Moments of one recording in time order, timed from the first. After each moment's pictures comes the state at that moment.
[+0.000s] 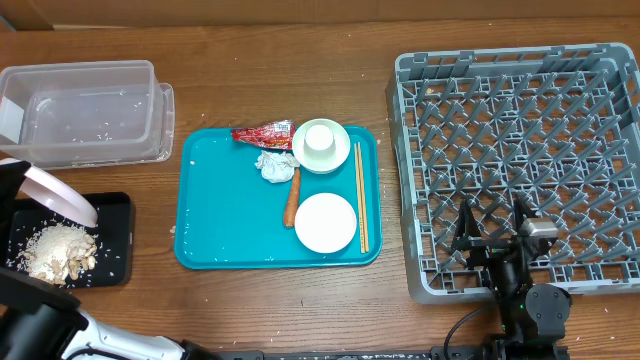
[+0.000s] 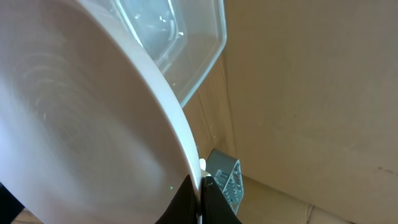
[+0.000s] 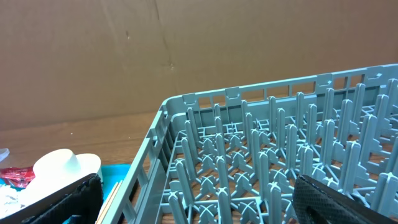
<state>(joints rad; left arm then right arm) 1.06 1.96 1.86 -1.44 1.03 -0.07 0.00 0.01 0.02 -0.03 -0.09 0.17</state>
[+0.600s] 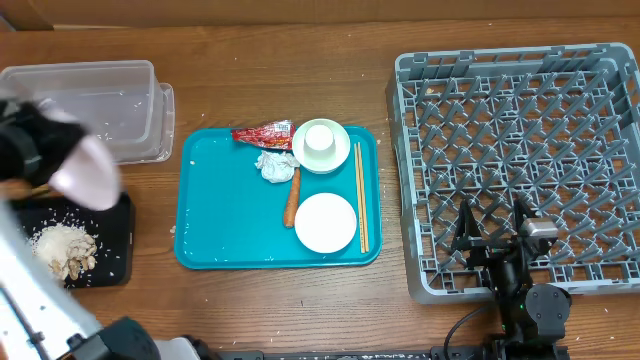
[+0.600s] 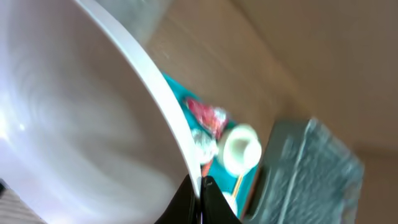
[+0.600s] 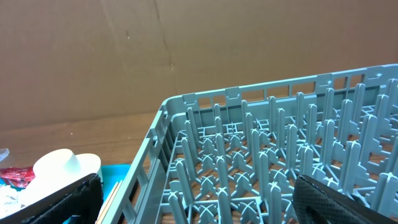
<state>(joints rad) 0.57 1.57 1.86 -1.39 0.58 -0.25 0.00 0.01 0.02 -0.03 -0.09 0.17</state>
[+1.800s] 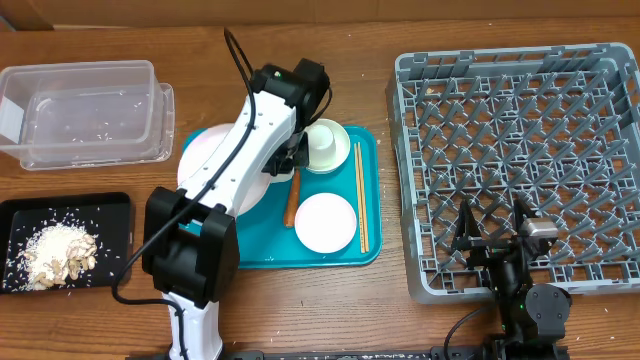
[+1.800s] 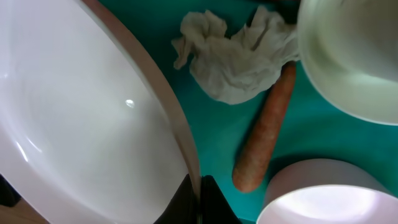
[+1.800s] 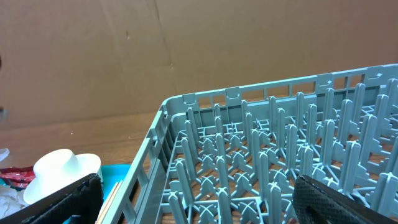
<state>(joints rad) -0.43 2.04 1.78 -1.42 -0.22 -0.53 0.00 0.01 0.02 -0.03 -0.09 0.17</state>
